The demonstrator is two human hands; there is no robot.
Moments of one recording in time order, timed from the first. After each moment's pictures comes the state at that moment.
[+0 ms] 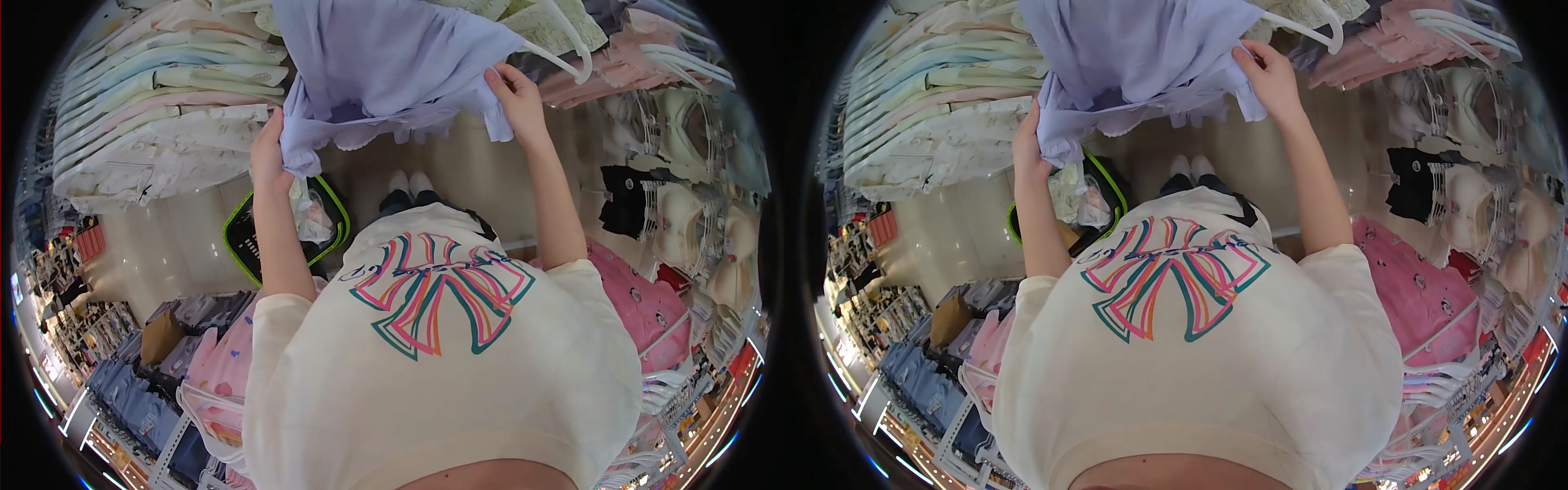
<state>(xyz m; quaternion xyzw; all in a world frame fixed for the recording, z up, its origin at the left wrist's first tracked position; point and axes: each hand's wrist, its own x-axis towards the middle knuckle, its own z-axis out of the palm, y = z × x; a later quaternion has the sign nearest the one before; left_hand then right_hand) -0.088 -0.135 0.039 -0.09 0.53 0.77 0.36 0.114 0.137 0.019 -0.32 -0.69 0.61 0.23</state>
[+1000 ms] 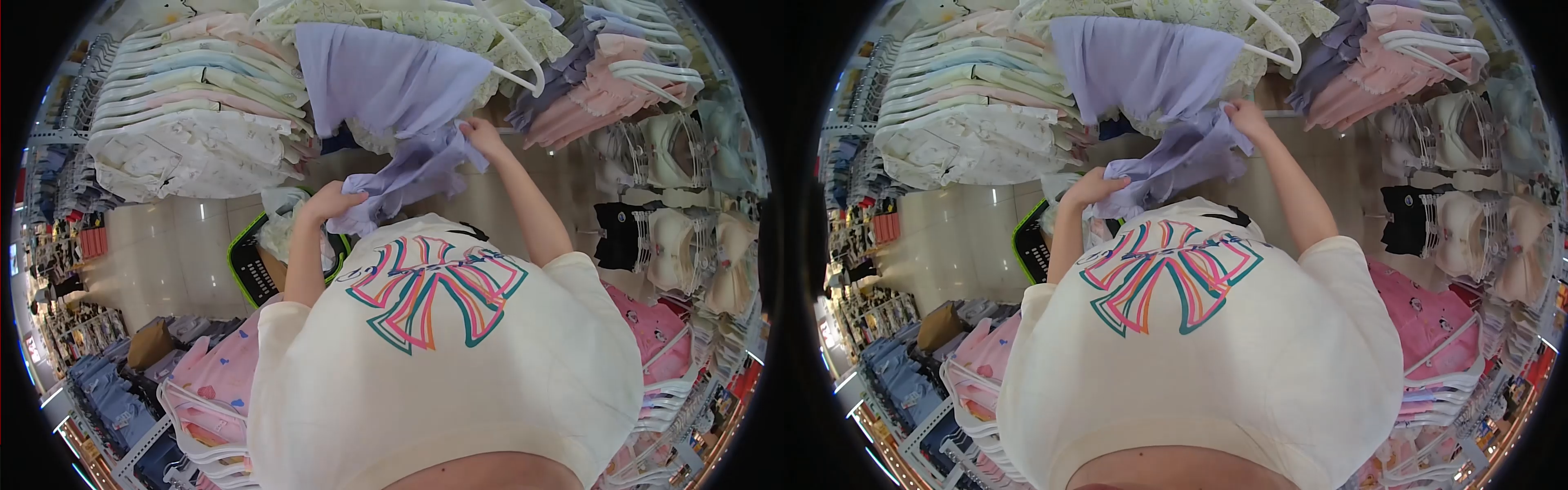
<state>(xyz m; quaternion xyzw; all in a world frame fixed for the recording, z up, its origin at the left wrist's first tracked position) -0.036 -0.163 0.000 0.25 0.76 0.31 0.51 0.108 0.154 -0.072 -0.36 -0.81 0.47 0.03</state>
